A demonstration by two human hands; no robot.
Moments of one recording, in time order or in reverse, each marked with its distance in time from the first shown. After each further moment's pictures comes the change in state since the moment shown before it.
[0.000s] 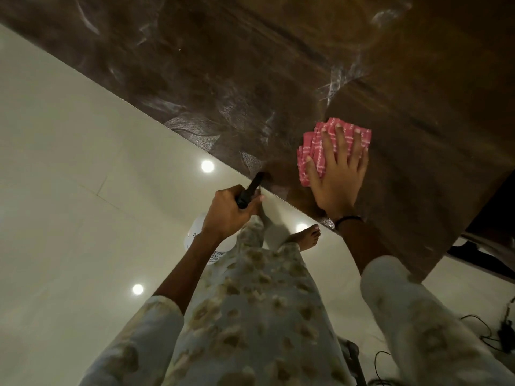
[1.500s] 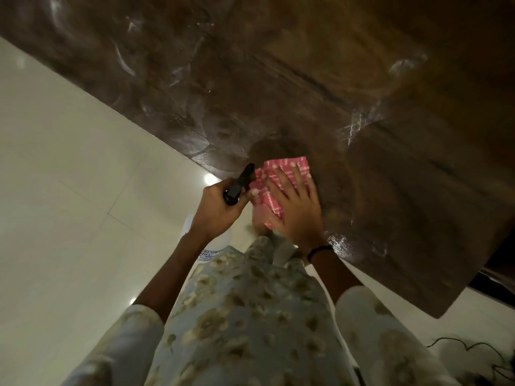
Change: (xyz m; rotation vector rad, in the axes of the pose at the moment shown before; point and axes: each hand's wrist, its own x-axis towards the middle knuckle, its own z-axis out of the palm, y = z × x) left_hand 0.041 0.014 -0.087 -0.118 0.118 0.086; right_hand 0.001 -0.096 0.013 0.024 -0.040 -0.446
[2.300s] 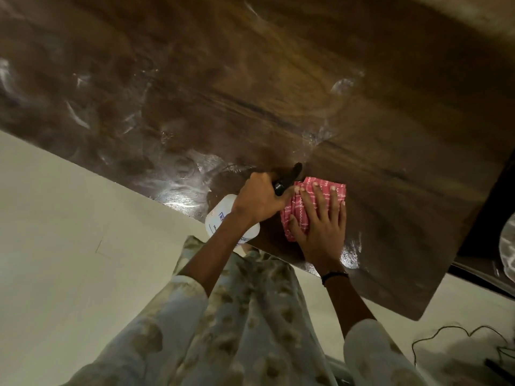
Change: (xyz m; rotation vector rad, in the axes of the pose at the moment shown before) left_hand 0.078 0.108 0.095 0.178 -0.339 0.075; right_hand -0.042 0.084 -0.017 0.041 0.056 0.490
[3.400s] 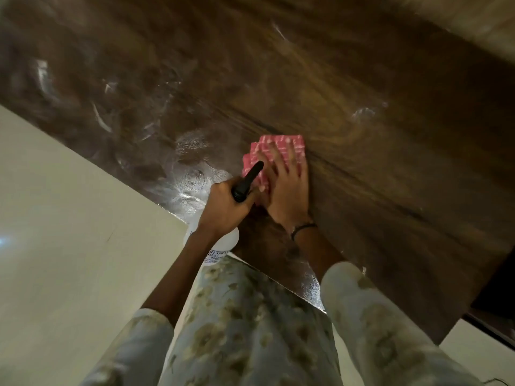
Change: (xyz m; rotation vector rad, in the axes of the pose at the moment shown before) left_hand -0.002 -0.030 -0.044 -0.069 0.333 -0.100; right_hand 0.133 -0.079 -0.027 -0.011 -0.027 -0.391
